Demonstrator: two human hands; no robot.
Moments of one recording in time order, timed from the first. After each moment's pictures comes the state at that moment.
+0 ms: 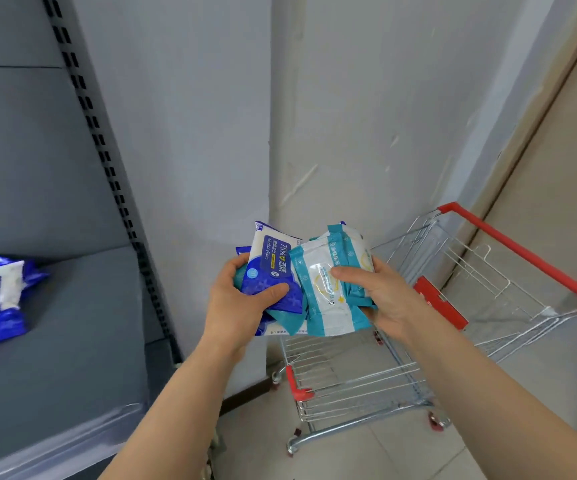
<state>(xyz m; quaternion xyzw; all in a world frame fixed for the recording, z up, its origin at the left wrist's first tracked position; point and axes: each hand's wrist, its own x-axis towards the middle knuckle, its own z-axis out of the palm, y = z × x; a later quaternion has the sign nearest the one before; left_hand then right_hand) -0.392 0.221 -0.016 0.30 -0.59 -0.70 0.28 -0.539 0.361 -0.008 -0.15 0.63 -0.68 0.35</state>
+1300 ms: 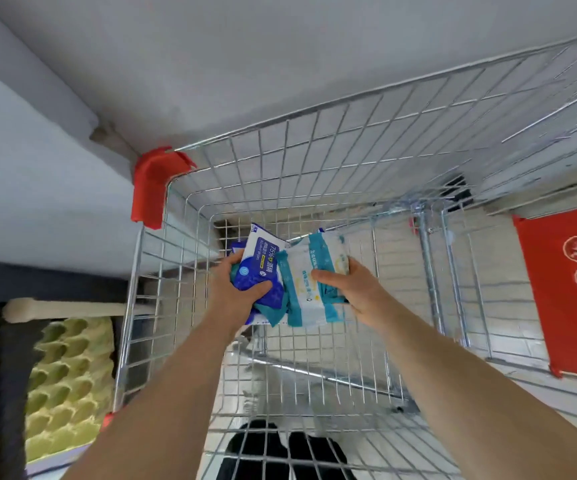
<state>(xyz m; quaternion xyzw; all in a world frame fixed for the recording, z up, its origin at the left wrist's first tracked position) -0.733 0.166 -0.563 0.58 -0.48 -0.65 0.09 -0.910 0.283 -0.575 -0.01 0.70 -0.43 0.57</state>
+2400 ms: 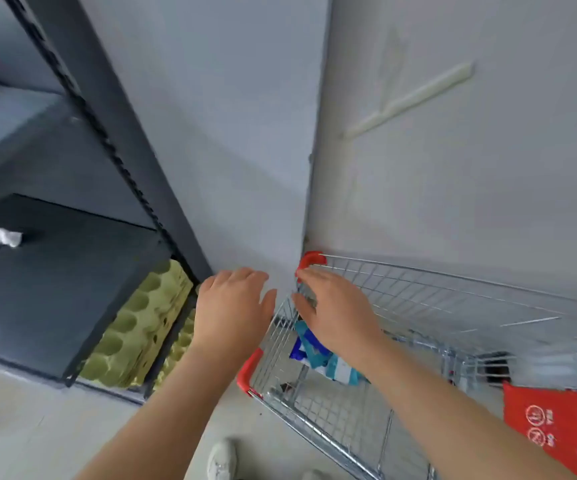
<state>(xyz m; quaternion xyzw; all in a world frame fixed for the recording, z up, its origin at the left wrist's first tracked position) -0.604 0.219 -0.195 0.60 -0.79 -0.06 0.11 -0.762 0.244 -0.194 -0.70 0.68 -0.13 0.17</state>
